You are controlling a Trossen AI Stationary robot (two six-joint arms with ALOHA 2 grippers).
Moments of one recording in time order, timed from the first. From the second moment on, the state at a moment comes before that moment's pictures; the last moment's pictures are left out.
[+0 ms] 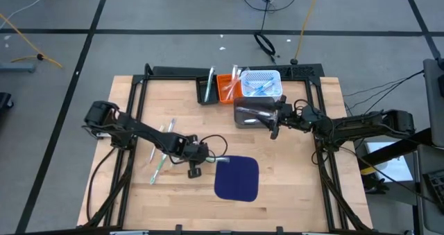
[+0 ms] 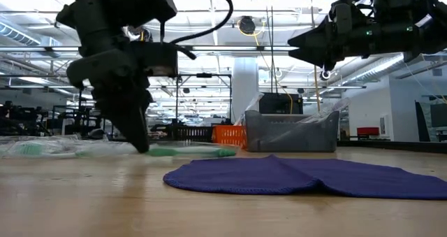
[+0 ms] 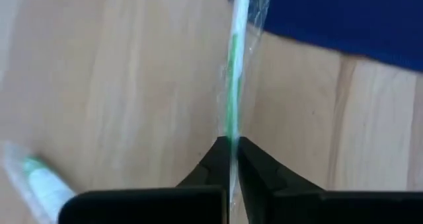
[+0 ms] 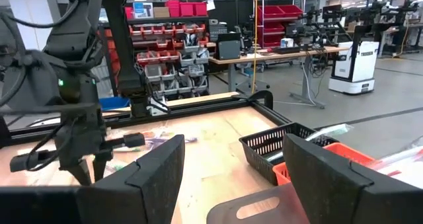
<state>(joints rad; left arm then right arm) -0.24 1.69 0.88 -0.32 -0.07 -0.36 -0.19 1.01 0.22 0.85 0.08 0.07</state>
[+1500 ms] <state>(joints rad) -0.09 1.44 0.88 0.40 -0.34 -0.02 -0.09 1.26 0.51 0.92 -0.08 0.07</state>
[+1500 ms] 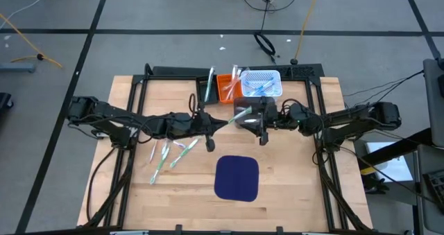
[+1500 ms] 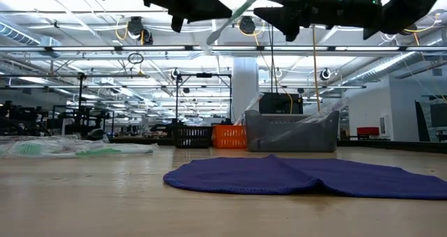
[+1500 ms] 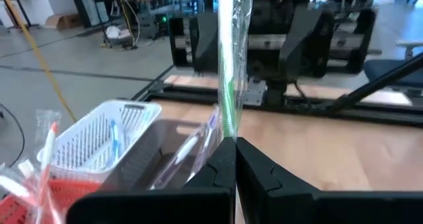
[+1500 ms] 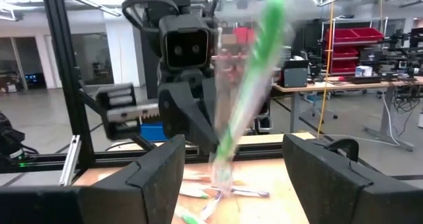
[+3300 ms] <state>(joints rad) 0.10 1.47 0.88 0.30 -0.31 -0.07 -0.27 1.55 1.20 -0.01 -0.24 -0.11</state>
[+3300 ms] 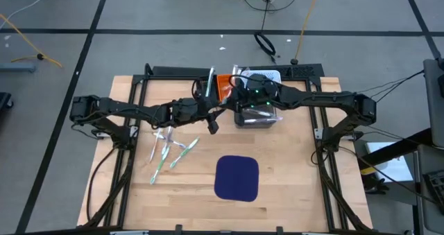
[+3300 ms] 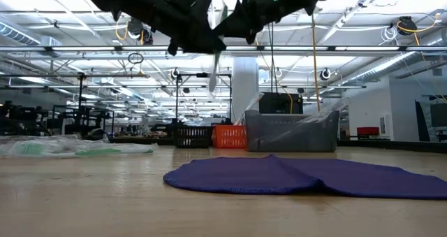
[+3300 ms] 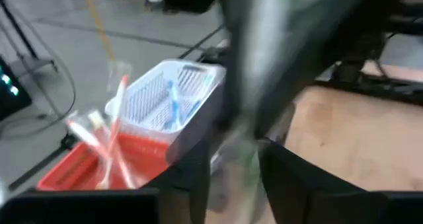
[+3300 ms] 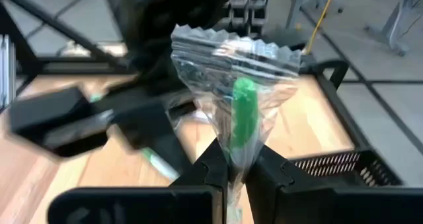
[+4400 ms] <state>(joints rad) 0.49 1.47 0.88 0.13 -0.29 -0.29 -0.29 1.49 1.06 -0.23 -0.24 -0.11</state>
